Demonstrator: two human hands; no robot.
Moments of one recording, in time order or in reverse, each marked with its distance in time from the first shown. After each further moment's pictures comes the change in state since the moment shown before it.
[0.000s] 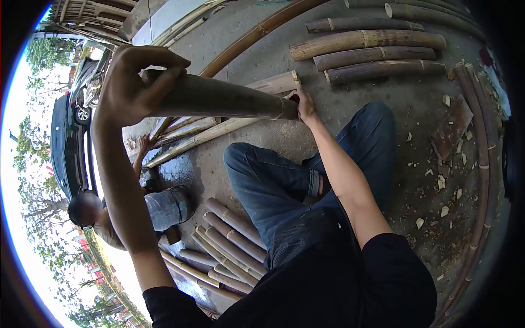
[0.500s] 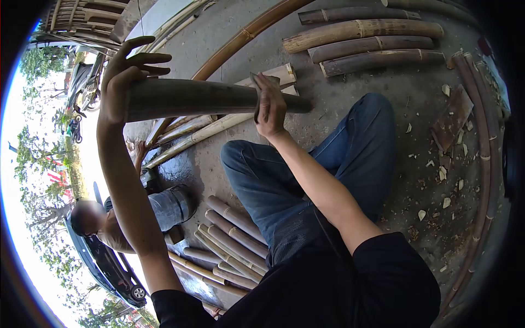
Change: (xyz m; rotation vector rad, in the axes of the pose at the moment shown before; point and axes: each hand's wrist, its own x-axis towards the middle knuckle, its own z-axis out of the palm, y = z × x) left_hand 0.002 -0.027 0.030 -0.813 0.269 -0.291; right_hand -0.065 -0.102 0.111 -0.432 0.321 -0.793
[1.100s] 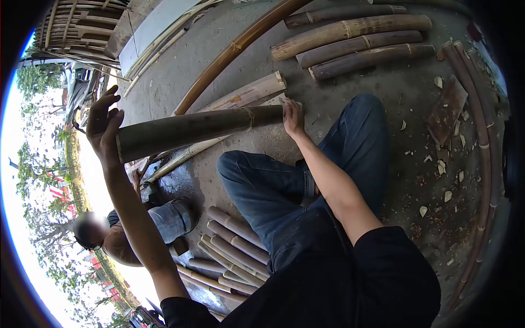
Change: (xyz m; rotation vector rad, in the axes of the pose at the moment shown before) left_hand -0.034 -0.077 -0.029 0.007 0.410 0.347; right_hand -0.075 0.153 -0.052 -0.231 -0.232 0.433
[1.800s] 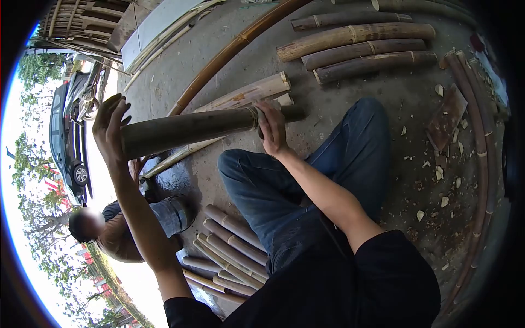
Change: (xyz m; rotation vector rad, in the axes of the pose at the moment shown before) left_hand -0.017 0.020 0.007 0.229 0.169 -0.364; right_hand -0.028 -0.135 -0.007 0.223 0.009 -0.328
